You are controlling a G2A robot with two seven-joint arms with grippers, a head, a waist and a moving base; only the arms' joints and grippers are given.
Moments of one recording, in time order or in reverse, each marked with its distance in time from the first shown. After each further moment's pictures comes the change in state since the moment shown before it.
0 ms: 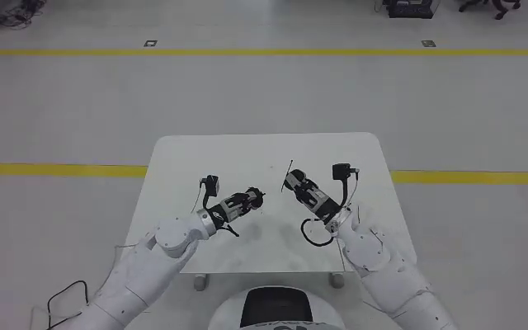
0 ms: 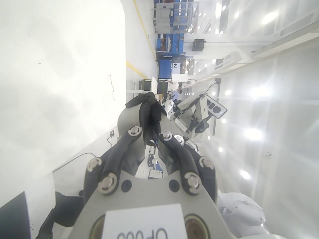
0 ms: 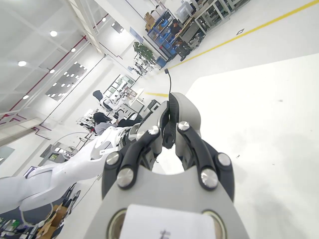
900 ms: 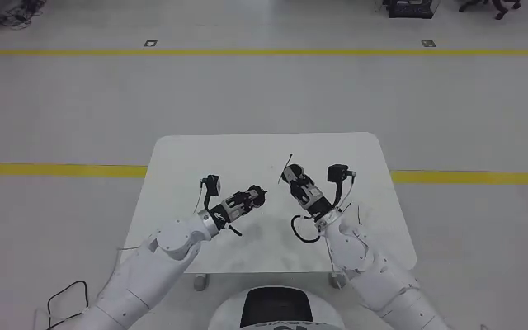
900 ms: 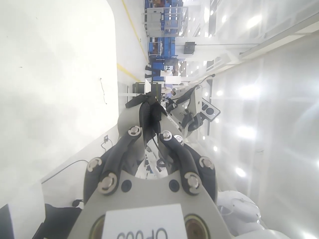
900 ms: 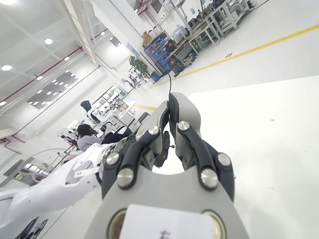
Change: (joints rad) left arm 0.017 -0.011 0.001 -0.019 -0.002 -0.040 0.022; right arm 0.046 -0.032 -0.102 0.077 -0.112 0.063 -0.266
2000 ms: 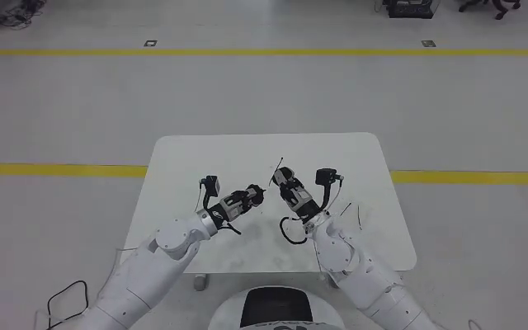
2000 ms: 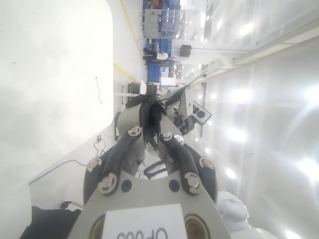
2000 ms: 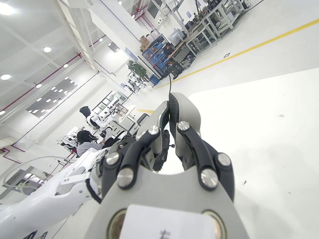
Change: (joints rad) left arm 0.005 -0.012 -0.024 0.013 -0.056 0.030 -0.015; right arm 0.023 -0.050 -0.054 0.052 -0.010 0.030 -0.031
